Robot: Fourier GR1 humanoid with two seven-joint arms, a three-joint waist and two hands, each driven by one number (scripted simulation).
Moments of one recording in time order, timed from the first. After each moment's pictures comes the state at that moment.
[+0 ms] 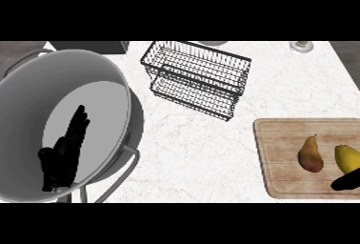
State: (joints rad) left arm 0.04 0.14 -0.03 -1.59 -0.08 0.16 0.10; right arm -0.03 -0.73 0.08 -1.40 0.25 0.12 0.98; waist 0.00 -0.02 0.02
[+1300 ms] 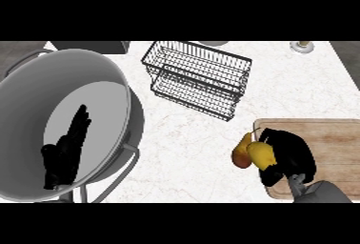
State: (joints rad) left arm 0.03 0.09 0.02 -1.57 -0.13 0.11 0.11; right arm -0.17 -0.48 0.50 -1.57 0.67 0.05 0.79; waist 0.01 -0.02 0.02
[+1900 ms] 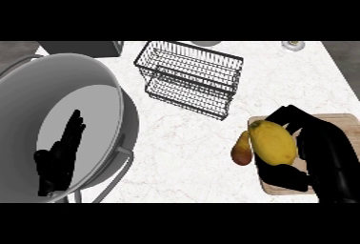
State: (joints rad) left arm 0.07 0.08 0.05 -1.59 -0.14 0.09 0.11; right arm -0.22 -0.42 0.38 -2.12 0.69 -0.01 0.99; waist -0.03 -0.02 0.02
